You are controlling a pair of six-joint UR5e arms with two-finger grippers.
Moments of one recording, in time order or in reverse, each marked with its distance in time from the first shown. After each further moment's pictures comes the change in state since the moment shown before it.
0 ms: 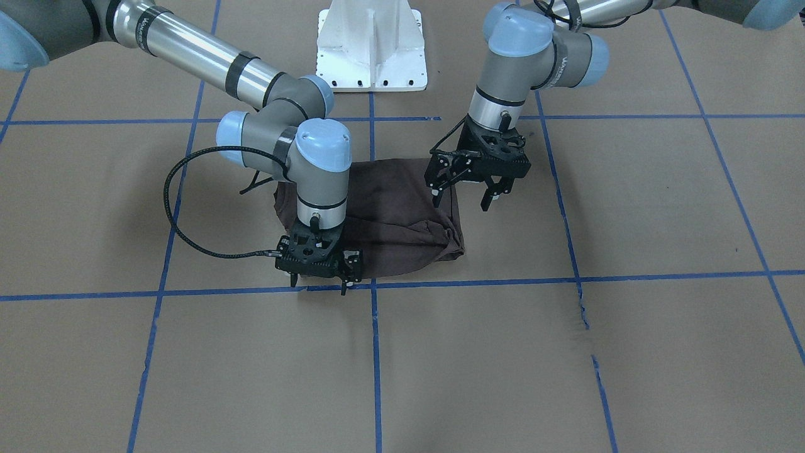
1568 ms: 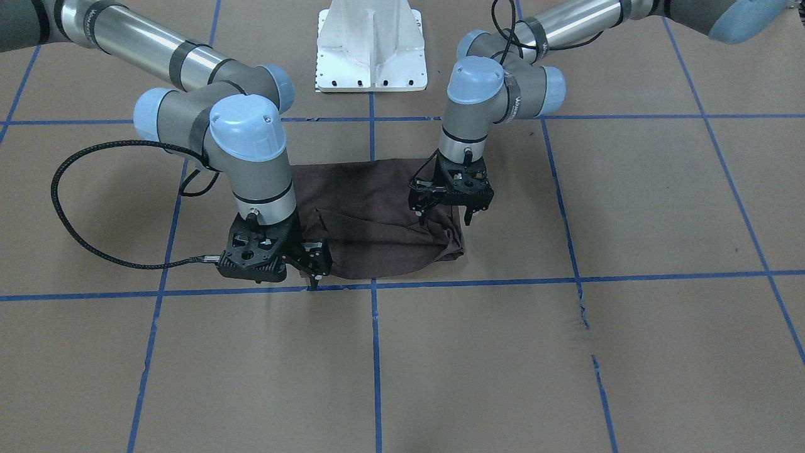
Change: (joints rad) left arm 0.071 -0.091 0.201 0.017 0.023 -0.004; right arm 0.110 -0.093 0.214 -0.078 0.192 -0.098
